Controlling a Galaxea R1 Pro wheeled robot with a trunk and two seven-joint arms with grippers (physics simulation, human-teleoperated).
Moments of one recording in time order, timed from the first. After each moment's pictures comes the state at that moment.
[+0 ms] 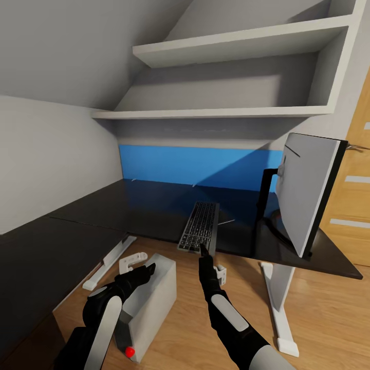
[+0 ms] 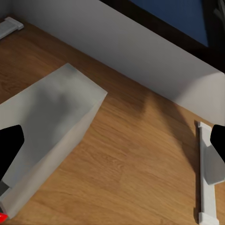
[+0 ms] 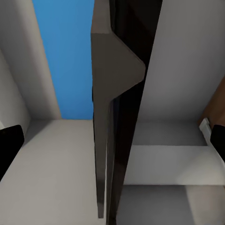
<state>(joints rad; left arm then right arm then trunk) -0.24 -0.13 -0.08 -1.59 0.41 0.70 0.29 -0.53 0.14 0.51 -0.76 -1.79 -0.34 0.26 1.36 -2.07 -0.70</state>
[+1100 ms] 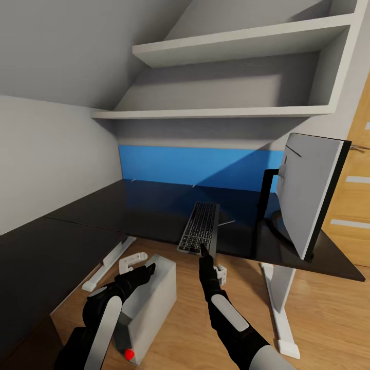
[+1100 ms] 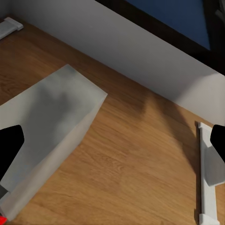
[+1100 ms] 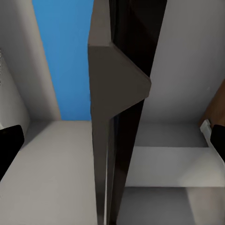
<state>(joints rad) -0.24 -0.13 -0.08 -1.59 0.41 0.70 0.29 -0.53 0.14 0.51 -0.76 -1.79 -0.34 0.27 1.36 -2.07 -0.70</state>
